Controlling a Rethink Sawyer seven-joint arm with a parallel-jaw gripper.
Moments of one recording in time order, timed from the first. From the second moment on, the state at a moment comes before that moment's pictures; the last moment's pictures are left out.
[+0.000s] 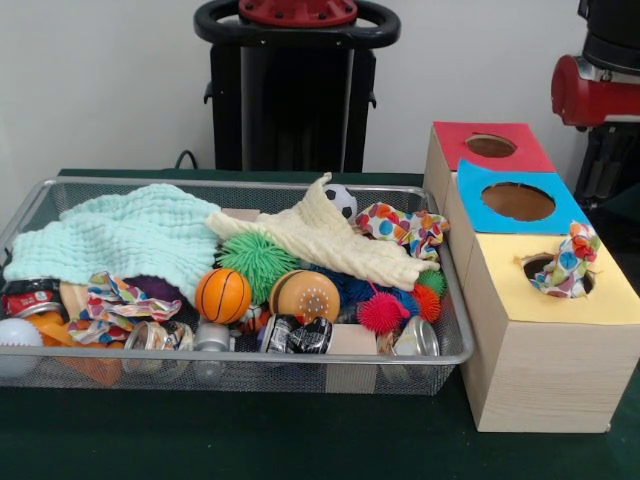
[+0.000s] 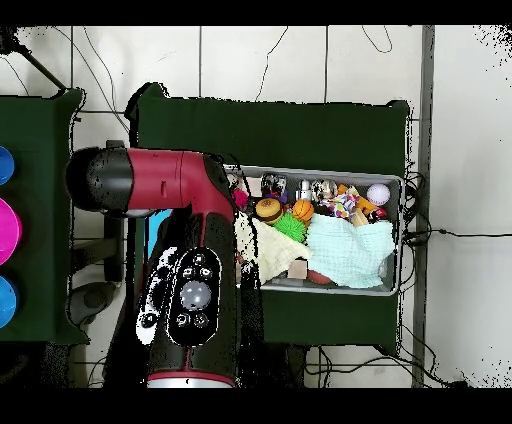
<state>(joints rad) 0.18 -0.57 -0.18 1.28 0.18 0.86 1.71</state>
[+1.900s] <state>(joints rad) 0.18 -0.52 -0.18 1.27 0.18 0.86 1.71</state>
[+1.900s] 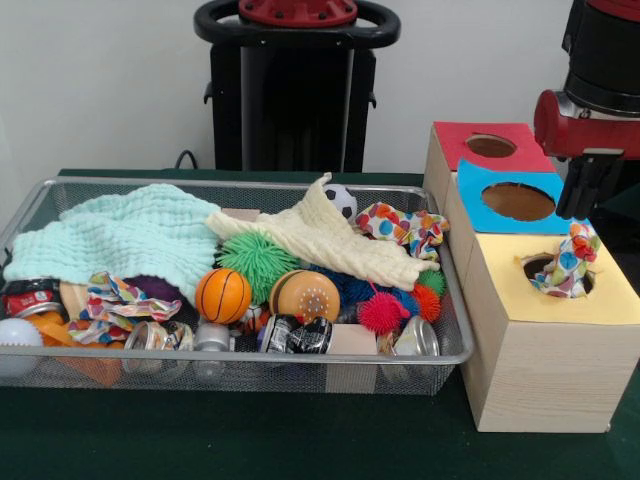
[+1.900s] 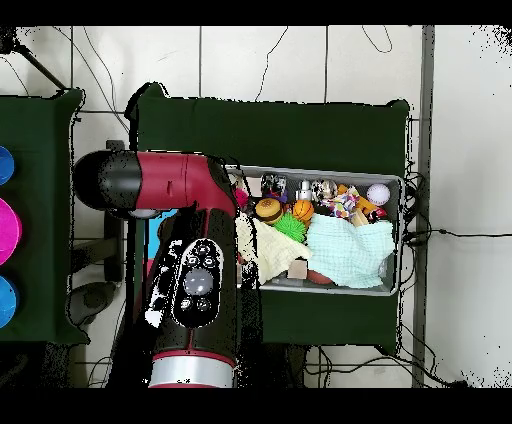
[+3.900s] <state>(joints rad) 0.18 -0.42 -0.21 1.21 0.18 0.86 1.71</state>
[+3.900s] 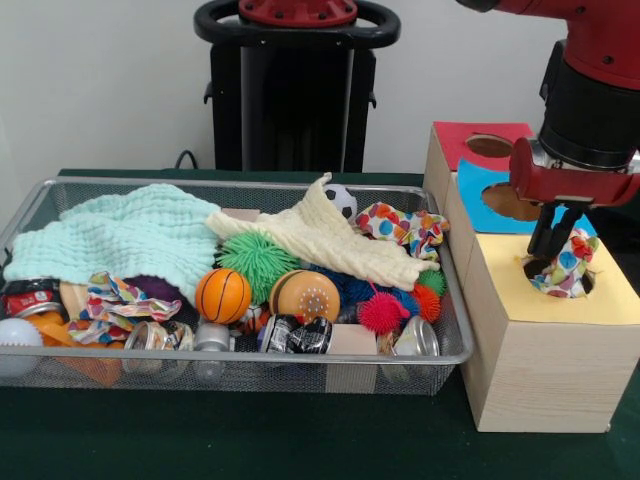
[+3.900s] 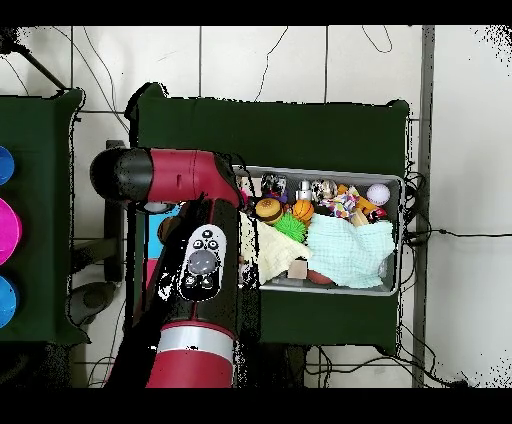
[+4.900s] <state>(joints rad) 0.18 -0.44 -0.21 1.21 0.18 0.86 1.71</state>
